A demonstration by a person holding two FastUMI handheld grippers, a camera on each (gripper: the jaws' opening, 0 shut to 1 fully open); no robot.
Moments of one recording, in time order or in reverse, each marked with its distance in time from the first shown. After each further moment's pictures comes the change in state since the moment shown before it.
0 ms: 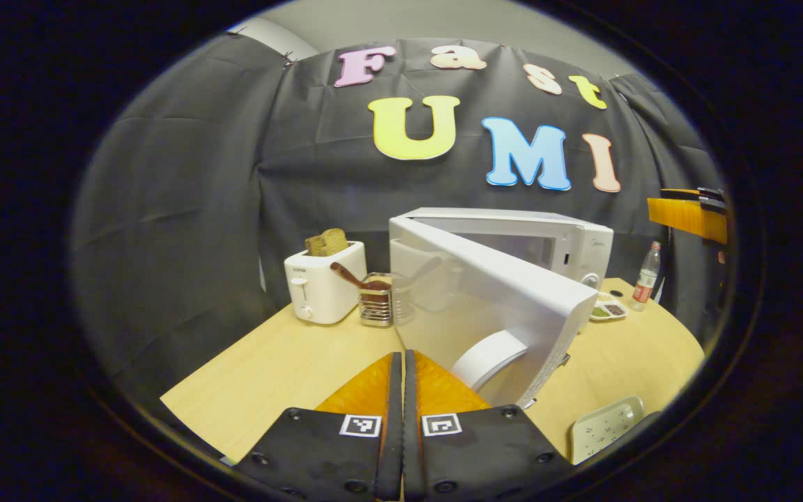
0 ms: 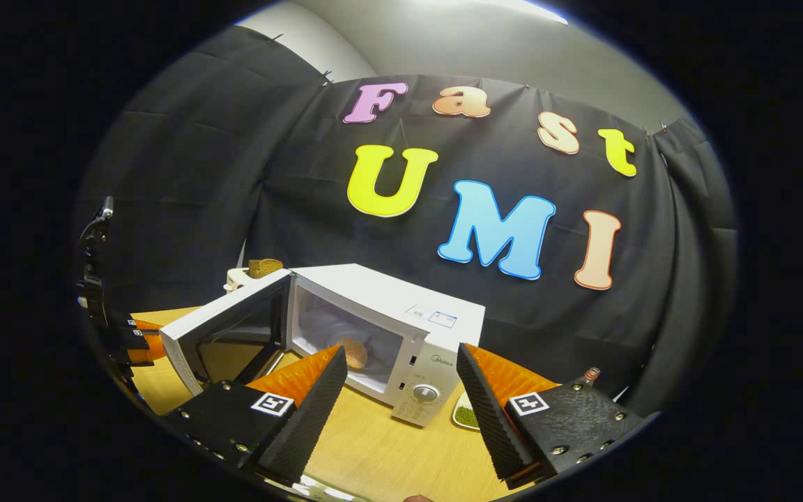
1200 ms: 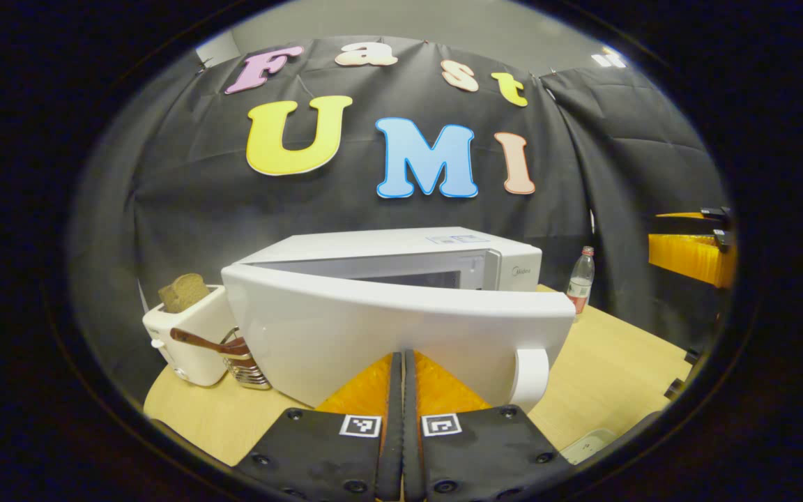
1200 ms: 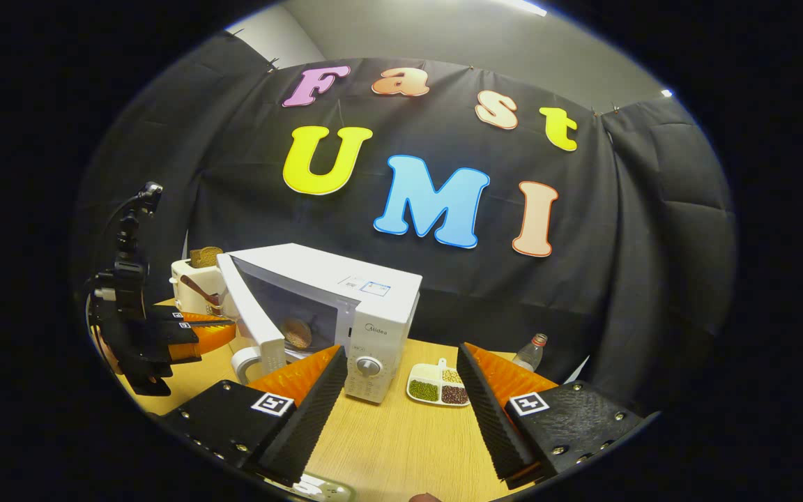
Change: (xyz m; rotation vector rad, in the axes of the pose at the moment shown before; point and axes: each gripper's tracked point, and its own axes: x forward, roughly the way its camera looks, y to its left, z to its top) left arm 0.112 -0.141 0.063 0.090 -0.052 -0.386; right arm -0.021 -0.060 -0.031 0.063 0.108 -0.238
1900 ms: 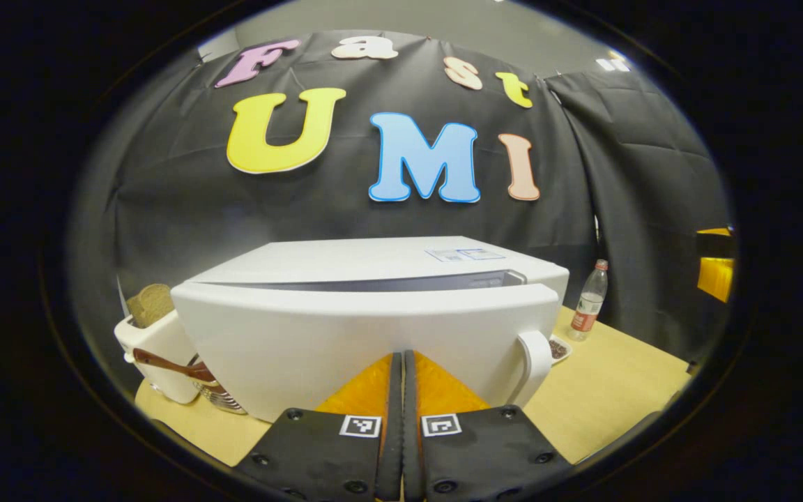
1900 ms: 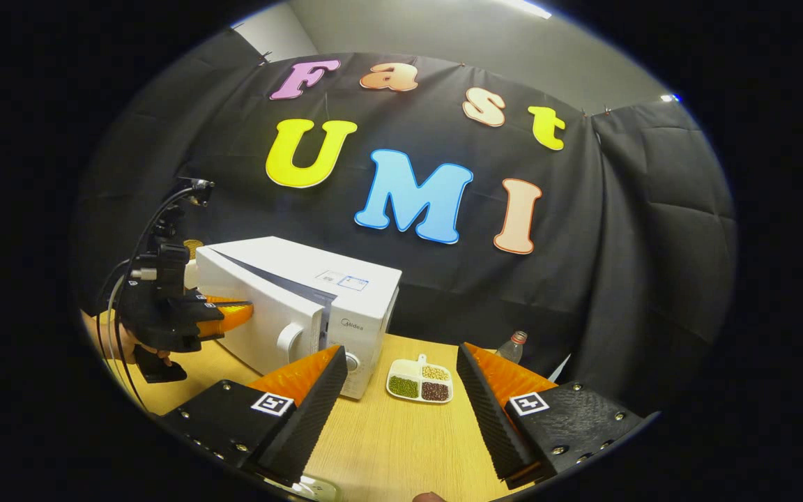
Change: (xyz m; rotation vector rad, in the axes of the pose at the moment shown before) left arm 0.074 -0.003 0.025 -0.023 -0.019 -0.021; right arm -0.002 -0.021 -0.003 -0.011 0.021 -0.069
